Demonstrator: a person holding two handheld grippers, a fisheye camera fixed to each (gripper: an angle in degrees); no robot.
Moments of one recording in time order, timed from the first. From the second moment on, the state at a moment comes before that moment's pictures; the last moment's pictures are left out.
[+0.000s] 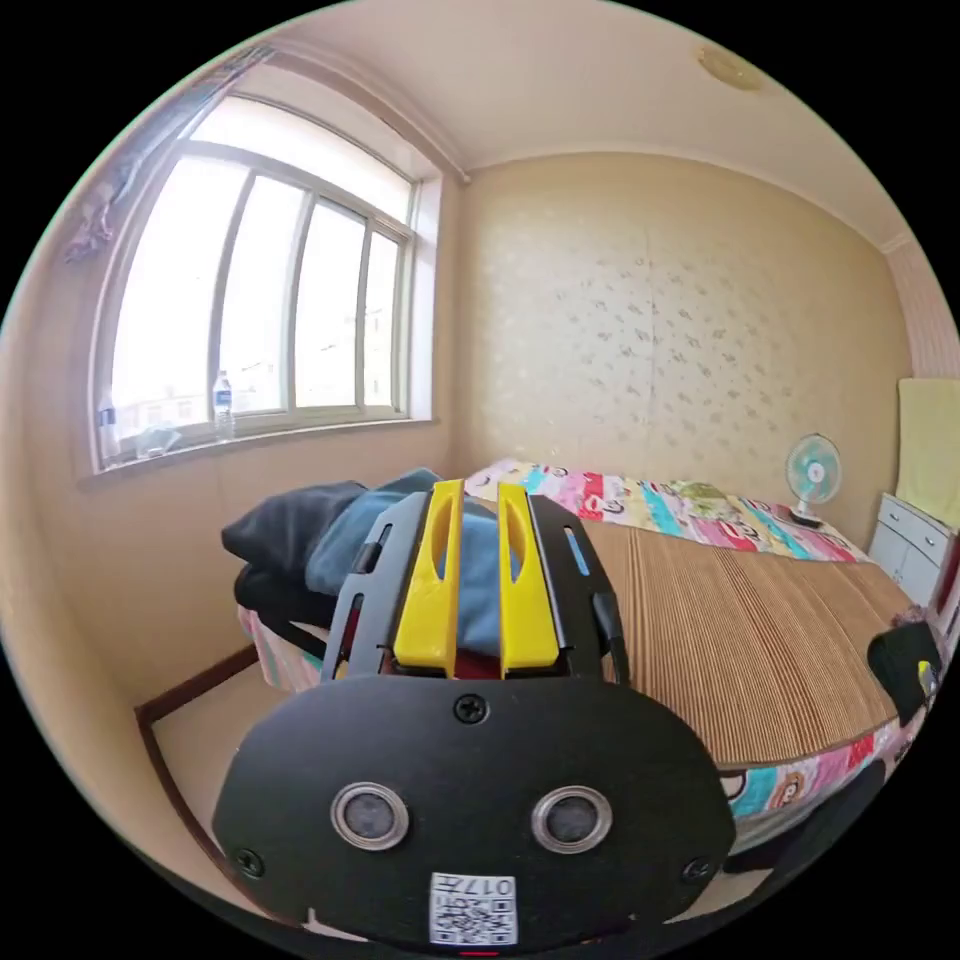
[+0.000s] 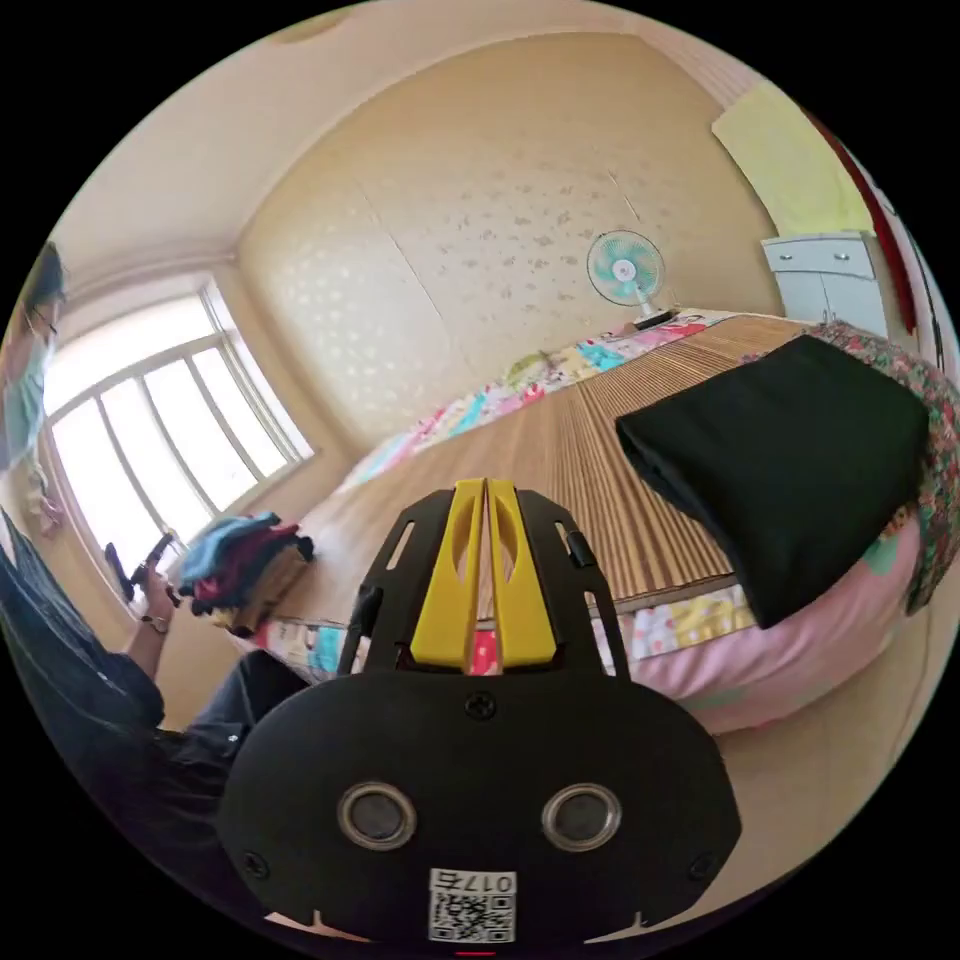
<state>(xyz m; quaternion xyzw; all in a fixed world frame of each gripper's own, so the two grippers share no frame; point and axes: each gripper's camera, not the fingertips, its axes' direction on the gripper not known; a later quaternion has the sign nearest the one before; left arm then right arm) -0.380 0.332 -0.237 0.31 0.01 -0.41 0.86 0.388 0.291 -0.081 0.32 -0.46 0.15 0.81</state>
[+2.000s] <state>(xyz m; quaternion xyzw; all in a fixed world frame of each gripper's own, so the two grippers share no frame) -0.093 0.085 -0.197 0.08 0.35 -0.06 0.93 0.273 0.258 -0.061 0.09 -0.57 0.00 0.82</state>
